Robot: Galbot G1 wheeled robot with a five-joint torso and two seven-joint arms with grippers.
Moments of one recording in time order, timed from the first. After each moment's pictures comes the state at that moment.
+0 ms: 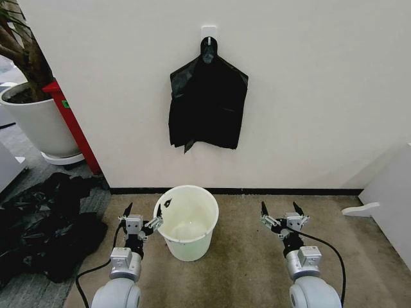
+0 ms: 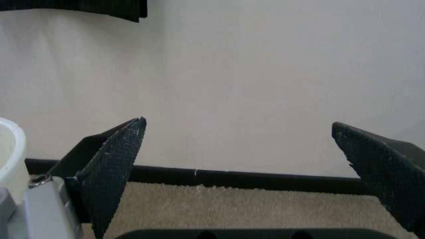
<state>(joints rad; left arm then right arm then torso) 1.55 -1.50 -0.55 -2.00 0.00 0.00 0.00 -1.55 1.50 0.55 2.00 0.00 0.00 0.00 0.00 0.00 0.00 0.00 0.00</state>
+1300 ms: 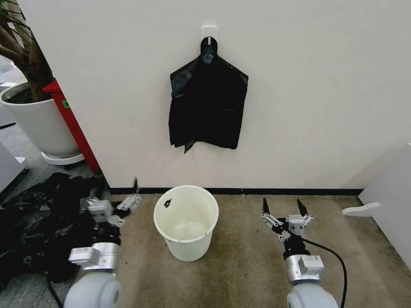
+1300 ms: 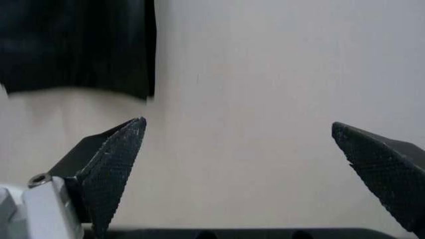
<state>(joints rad) 1.57 -1.36 -0.62 -2.17 -0.27 -0.25 -0.05 -1.64 1.54 0.51 2.07 -0.10 0.28 0.09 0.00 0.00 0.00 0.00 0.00</state>
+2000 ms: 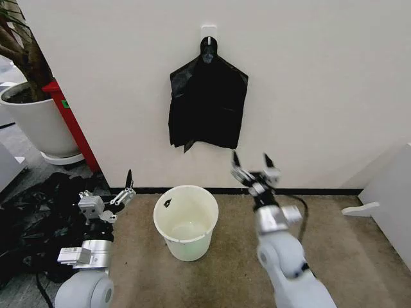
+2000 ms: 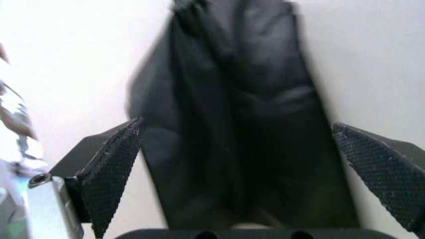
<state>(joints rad) 1.57 -1.34 -0.63 -2.16 -0.28 -0.25 -0.06 -1.03 1.42 0.17 1.91 0.49 0.13 0.06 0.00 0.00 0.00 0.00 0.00</state>
